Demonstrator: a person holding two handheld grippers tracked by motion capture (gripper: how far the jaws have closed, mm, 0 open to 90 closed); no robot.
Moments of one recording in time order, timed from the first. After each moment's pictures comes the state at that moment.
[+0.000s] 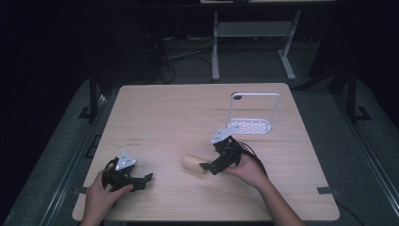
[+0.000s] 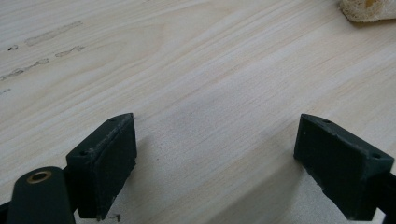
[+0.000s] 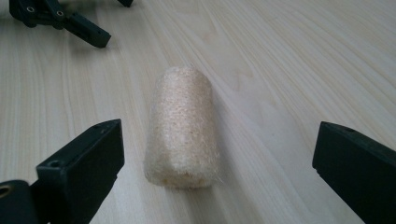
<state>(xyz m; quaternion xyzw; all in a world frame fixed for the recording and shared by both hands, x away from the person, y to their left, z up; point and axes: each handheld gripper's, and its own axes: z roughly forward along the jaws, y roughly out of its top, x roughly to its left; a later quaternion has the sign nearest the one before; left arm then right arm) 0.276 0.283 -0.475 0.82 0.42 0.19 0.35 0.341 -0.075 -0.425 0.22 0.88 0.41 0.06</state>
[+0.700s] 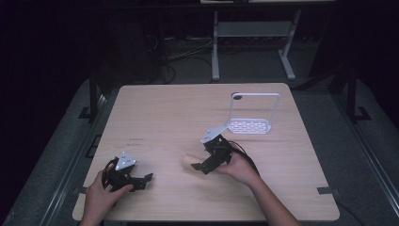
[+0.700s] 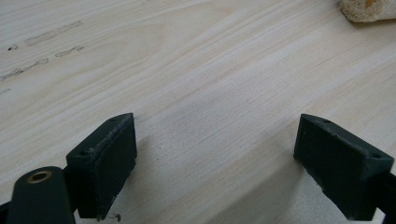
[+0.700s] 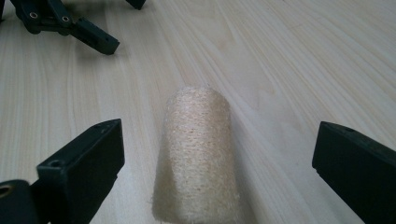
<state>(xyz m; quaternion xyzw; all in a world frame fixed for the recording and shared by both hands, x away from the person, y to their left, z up) 0.276 0.283 -0.475 0.82 0.42 0.19 0.35 0.349 -0.049 -0.430 0.20 0.89 0.40 0.04</state>
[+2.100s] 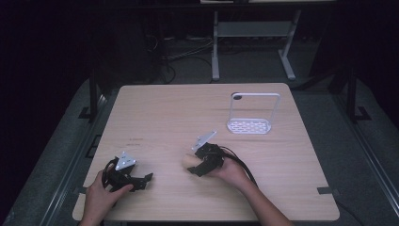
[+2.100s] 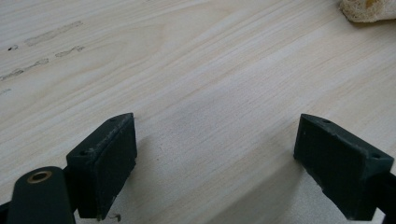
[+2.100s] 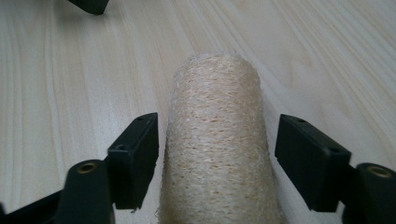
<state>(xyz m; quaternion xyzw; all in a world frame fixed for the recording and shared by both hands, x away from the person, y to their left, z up) 0.276 0.283 -0.475 0.82 0.42 0.19 0.35 0.346 -0.026 -0.455 0.20 0.92 0.35 0.03</state>
